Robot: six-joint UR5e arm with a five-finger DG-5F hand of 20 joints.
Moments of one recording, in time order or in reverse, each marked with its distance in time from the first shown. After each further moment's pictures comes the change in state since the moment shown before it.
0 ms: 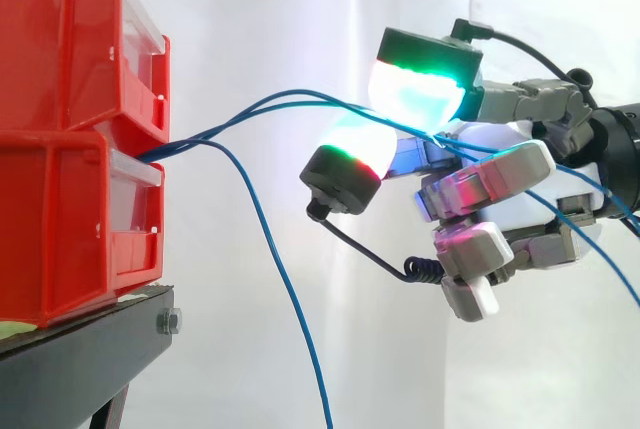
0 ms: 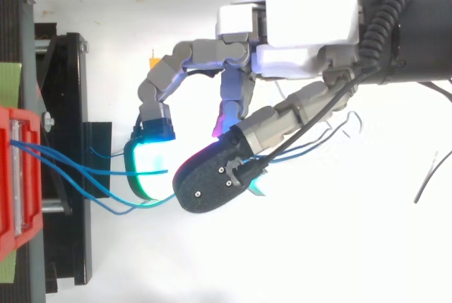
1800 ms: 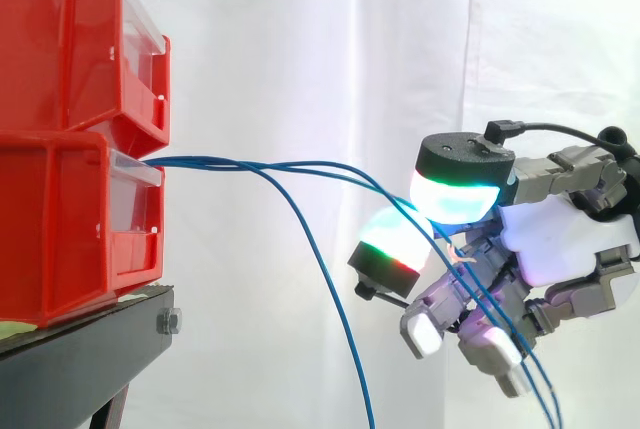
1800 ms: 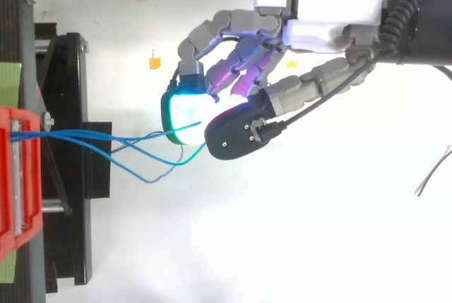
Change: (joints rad) arm -0.009 0.044 -0.121 -0.001 0.104 -0.064
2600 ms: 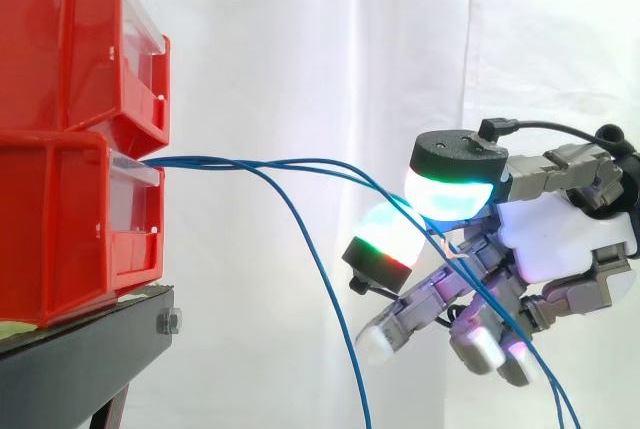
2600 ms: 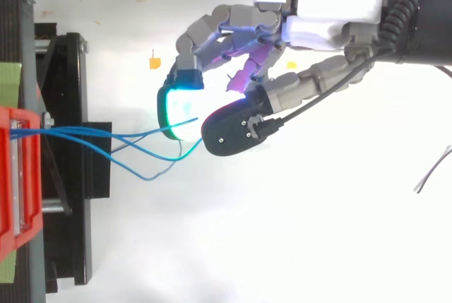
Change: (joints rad) arm 0.004 0.001 0.000 0.007 0.023 -0.002
